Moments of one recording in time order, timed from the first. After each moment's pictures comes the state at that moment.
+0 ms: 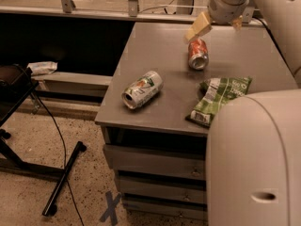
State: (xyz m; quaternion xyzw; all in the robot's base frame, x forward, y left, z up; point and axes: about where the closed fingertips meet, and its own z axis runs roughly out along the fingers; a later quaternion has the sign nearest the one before) arm 0.736 -0.205 0.923 -0.16 0.97 0.00 0.20
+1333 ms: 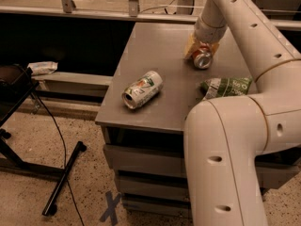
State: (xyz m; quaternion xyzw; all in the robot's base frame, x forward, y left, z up) arm 0.776 -0.188 0.833 -0.04 0.99 0.05 0.14
